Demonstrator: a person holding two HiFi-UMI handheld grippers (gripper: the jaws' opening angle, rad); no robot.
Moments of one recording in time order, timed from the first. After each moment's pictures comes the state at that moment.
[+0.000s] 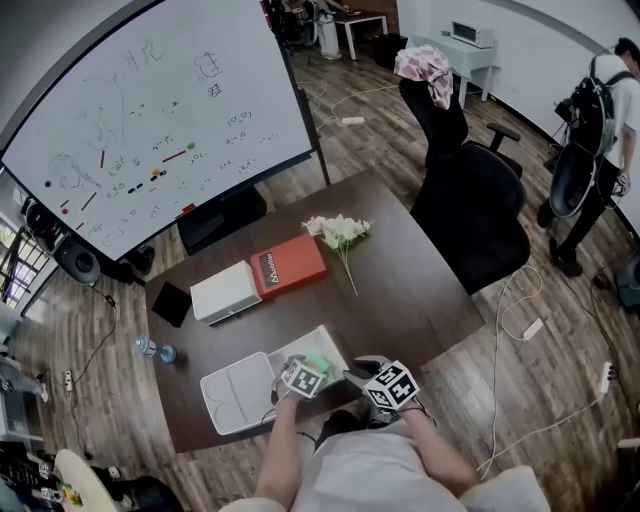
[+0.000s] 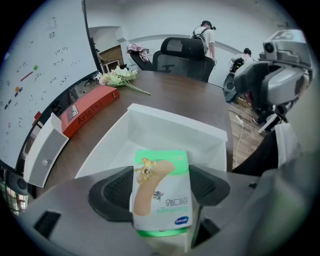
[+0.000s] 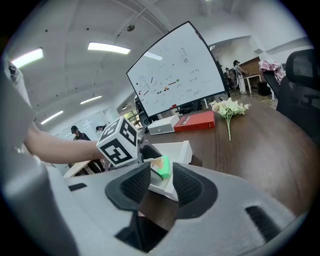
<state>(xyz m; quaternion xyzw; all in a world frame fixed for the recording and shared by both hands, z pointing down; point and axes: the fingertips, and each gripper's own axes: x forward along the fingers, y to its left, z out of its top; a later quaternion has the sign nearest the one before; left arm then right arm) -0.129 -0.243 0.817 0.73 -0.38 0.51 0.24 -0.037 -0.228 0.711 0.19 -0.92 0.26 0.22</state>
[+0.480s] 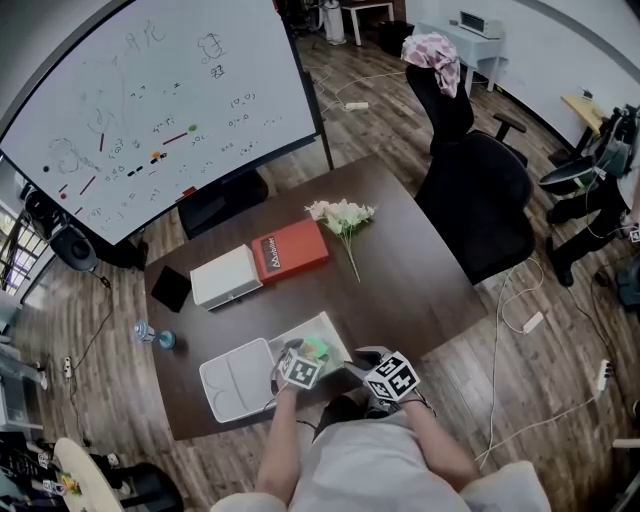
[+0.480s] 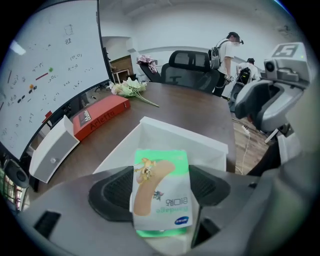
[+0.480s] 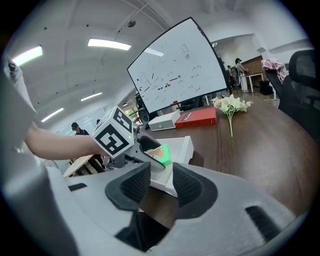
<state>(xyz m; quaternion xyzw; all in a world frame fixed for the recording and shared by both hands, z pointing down) -0.136 -0.256 0.796 0.74 -0.43 0.46 0.23 -0.042 -0.221 0.722 0.18 -0.92 0.26 0.24</state>
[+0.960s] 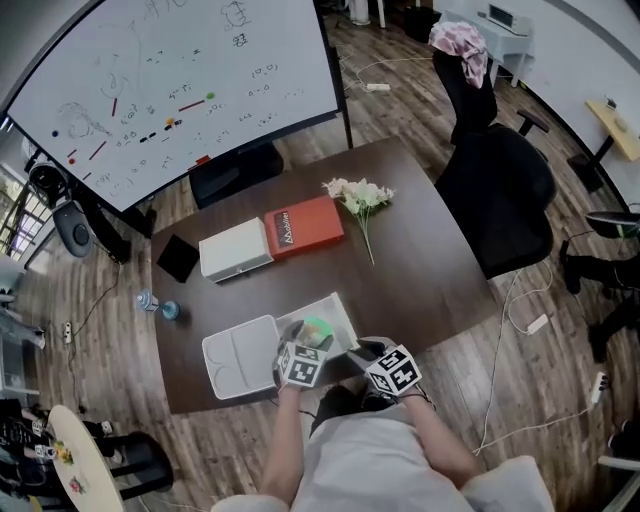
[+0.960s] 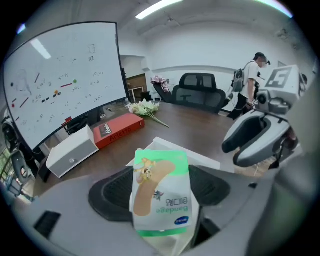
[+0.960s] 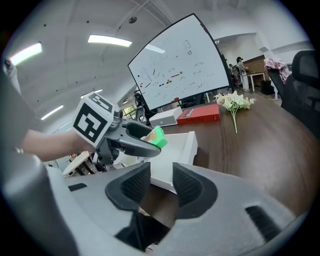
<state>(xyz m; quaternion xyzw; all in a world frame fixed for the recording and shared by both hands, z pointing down) -0.142 -0.253 0.747 0.74 -0.52 0.38 0.20 -0.050 -0.212 0.735 0.18 -0.92 0.26 0.25</state>
